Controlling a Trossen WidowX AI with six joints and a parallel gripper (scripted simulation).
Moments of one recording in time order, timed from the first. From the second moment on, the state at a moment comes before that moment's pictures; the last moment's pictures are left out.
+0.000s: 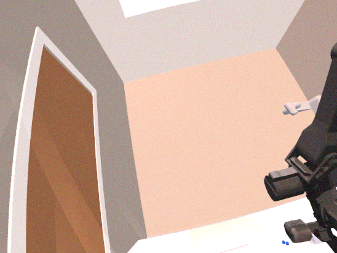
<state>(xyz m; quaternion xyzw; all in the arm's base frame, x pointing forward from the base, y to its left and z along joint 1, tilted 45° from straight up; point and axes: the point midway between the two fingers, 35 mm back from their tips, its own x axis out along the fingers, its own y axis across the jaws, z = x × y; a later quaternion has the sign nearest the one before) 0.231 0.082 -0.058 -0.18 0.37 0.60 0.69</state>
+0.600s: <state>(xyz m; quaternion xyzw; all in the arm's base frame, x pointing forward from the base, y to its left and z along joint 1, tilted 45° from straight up) 0.228 0.078 -0.054 -0.17 0.37 0.60 0.69</state>
